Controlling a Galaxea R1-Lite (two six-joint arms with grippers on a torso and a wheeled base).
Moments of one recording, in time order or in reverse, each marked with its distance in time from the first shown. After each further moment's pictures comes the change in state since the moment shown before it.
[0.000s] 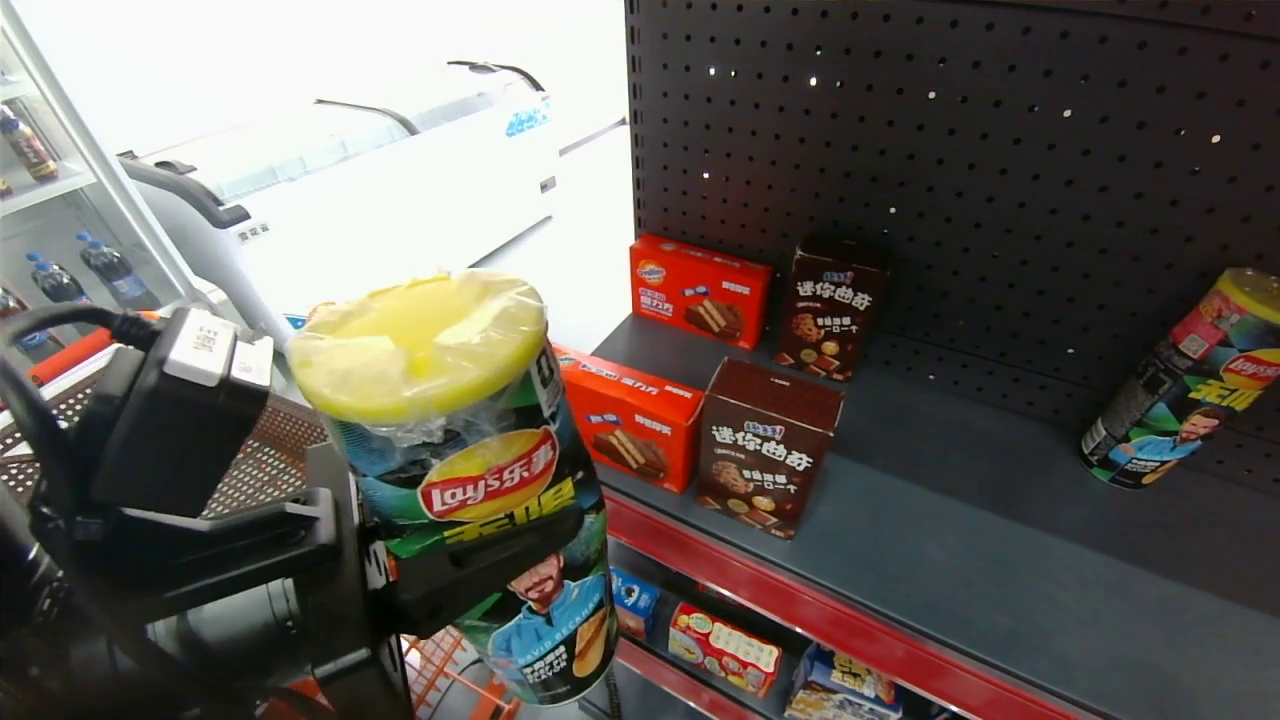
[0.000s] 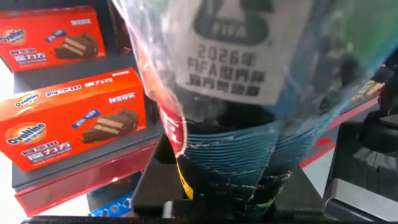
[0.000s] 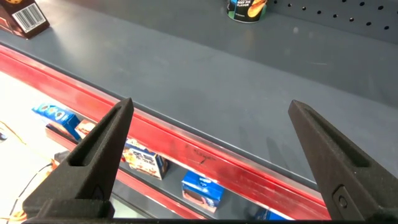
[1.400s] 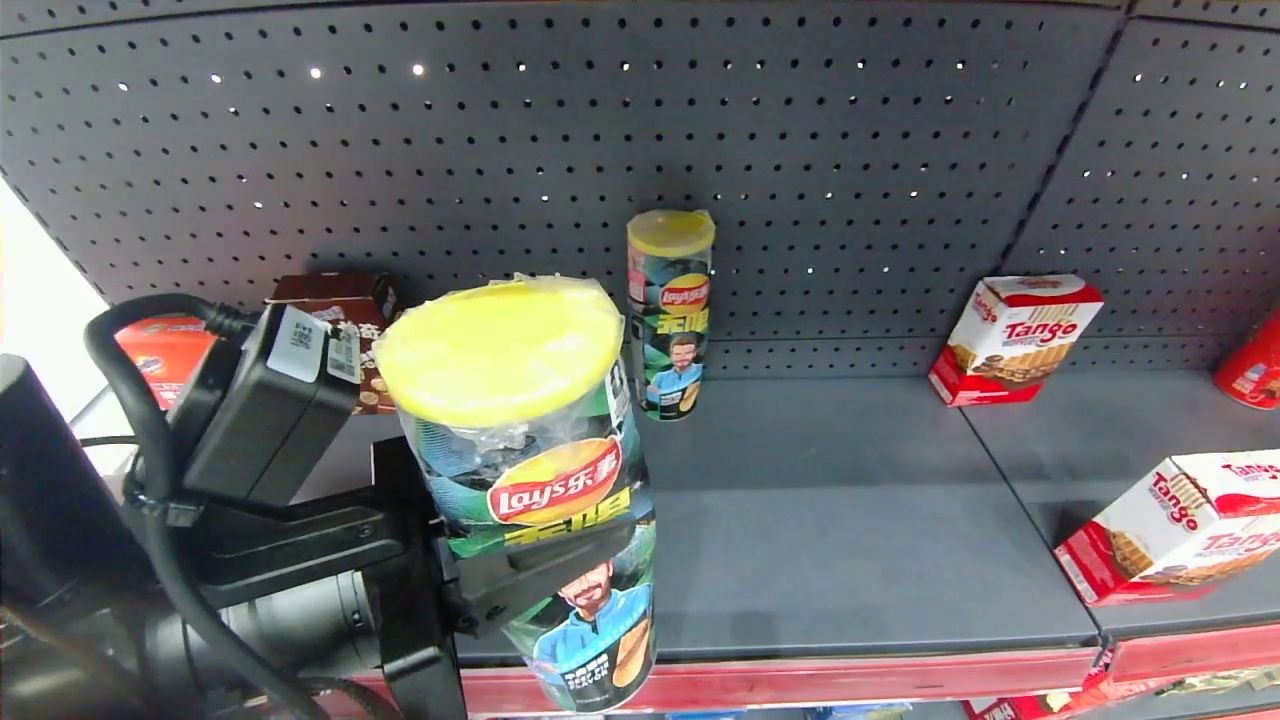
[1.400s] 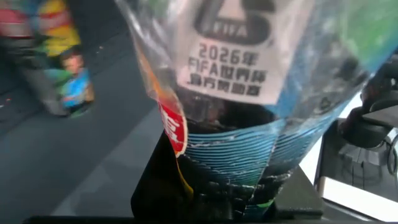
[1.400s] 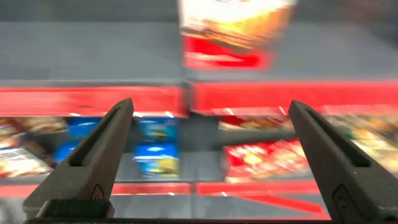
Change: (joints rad) left arm -0.039 0.060 -0.046 -0.003 -0.024 -0.001; right arm 0.000 0.000 0.000 0.000 0.001 0.003
